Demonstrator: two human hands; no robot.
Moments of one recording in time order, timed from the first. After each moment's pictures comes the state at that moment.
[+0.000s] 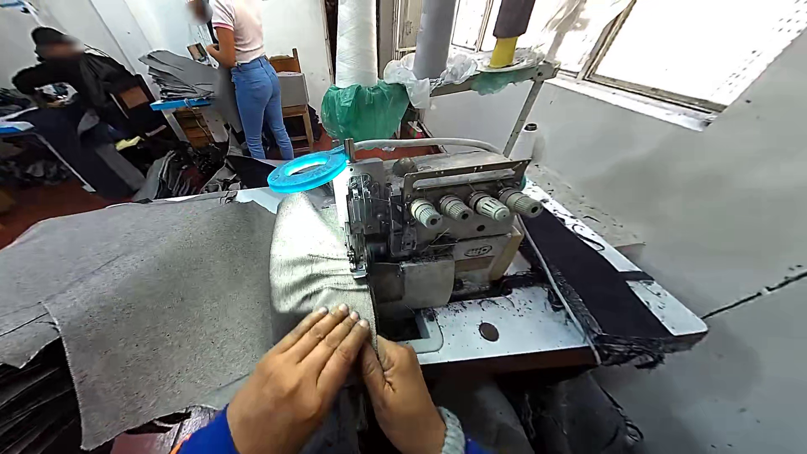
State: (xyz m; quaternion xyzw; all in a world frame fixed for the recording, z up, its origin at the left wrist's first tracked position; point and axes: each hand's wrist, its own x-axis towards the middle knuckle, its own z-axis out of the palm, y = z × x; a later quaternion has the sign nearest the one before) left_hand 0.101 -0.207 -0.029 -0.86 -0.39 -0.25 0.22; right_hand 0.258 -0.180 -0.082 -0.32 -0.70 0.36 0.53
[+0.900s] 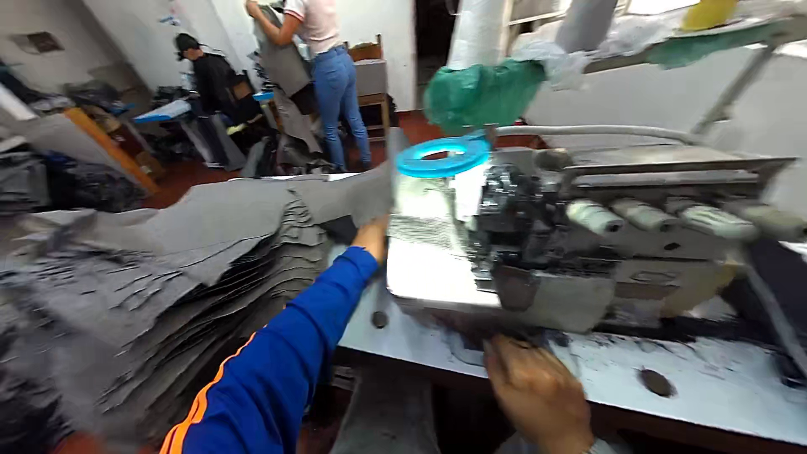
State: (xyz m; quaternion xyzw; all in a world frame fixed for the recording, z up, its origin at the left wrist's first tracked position) left_hand 0.009 -0.068 -0.076 -0.64 -0.74 -0.14 -0.14; right_hand 0.278 -0.158 -0.154 -0.44 -0.81 -0.11 0.38
